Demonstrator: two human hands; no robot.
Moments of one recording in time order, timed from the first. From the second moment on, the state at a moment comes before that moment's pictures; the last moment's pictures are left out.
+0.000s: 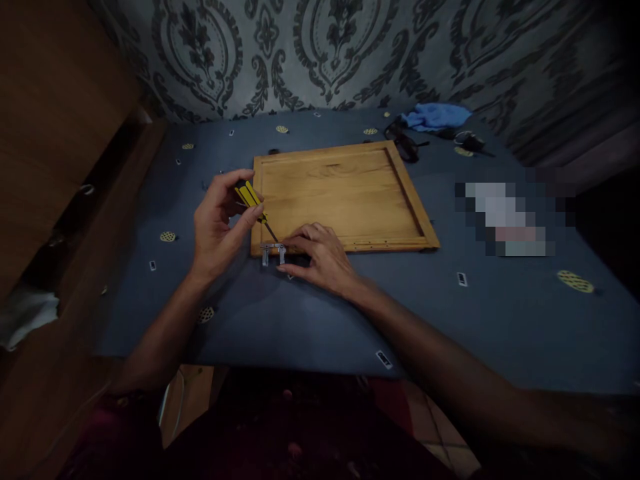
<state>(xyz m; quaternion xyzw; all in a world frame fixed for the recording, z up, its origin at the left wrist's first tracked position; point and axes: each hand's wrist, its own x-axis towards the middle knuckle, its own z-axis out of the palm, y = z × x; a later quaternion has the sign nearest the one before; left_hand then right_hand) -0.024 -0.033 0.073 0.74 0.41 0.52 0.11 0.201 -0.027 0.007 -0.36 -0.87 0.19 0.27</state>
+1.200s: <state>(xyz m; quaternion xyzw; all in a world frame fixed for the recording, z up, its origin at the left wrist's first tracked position) -0.011 -0.038 0.065 0.76 0.38 0.52 0.06 0.201 -0.028 0.006 -0.35 -0.87 0.18 0.28</state>
